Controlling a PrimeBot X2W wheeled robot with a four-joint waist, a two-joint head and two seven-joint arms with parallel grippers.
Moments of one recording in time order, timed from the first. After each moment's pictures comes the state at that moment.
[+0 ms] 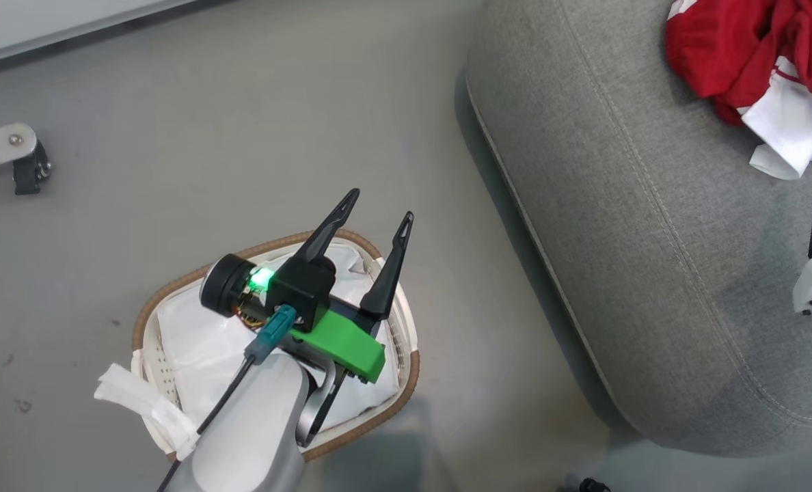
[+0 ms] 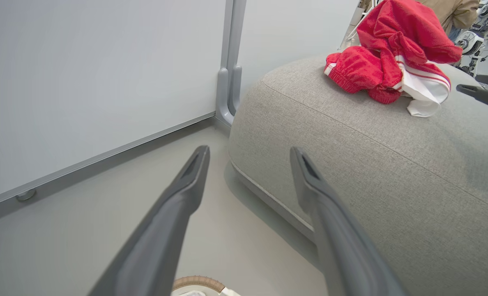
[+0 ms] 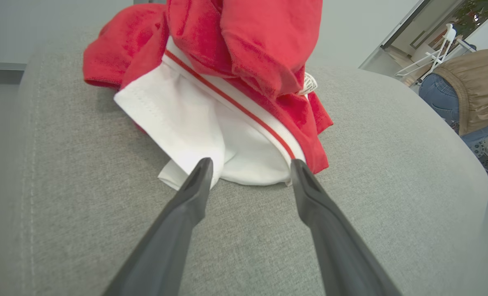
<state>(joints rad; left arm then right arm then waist) -0.45 0.06 -0.50 0.36 -0.20 -0.13 -0.26 -0.52 -0.25 -0.37 0.60 -0.15 0.13 -0.26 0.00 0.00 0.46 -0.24</state>
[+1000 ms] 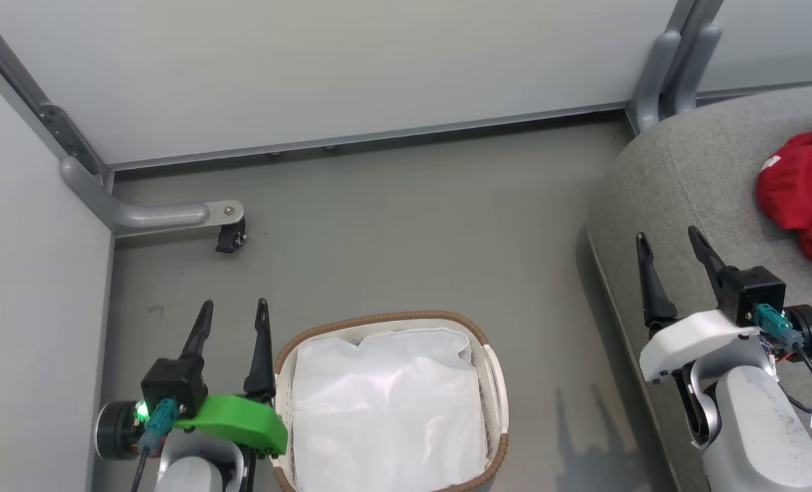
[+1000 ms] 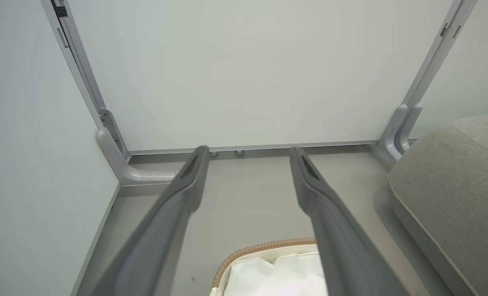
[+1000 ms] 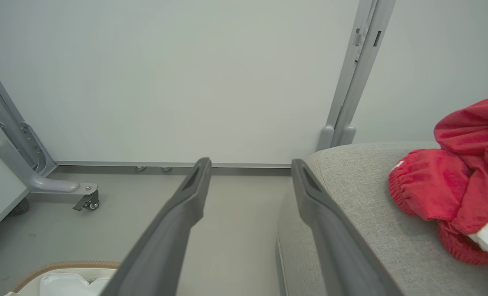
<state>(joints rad) -0.16 0.05 -0.16 0.35 -0.21 -0.03 -0.26 -0.34 -0.05 -0.09 0.43 0.03 0.13 -0.26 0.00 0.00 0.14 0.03</state>
